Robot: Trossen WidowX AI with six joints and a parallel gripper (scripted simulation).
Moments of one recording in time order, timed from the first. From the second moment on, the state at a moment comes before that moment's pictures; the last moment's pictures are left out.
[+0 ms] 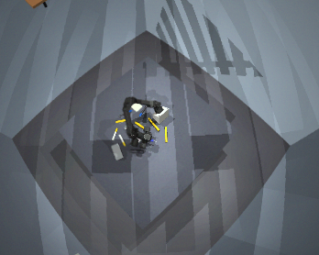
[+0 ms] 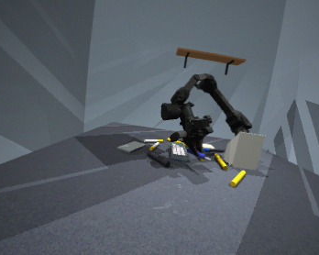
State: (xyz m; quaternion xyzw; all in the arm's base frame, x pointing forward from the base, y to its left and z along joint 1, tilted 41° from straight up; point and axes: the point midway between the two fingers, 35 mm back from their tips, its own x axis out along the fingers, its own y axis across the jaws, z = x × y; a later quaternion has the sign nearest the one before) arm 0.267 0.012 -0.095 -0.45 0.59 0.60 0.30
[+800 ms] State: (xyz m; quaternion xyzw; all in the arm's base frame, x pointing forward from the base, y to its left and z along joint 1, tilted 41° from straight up) arm 0.283 -0.032 -0.040 -0.17 0.77 0.28 0.55
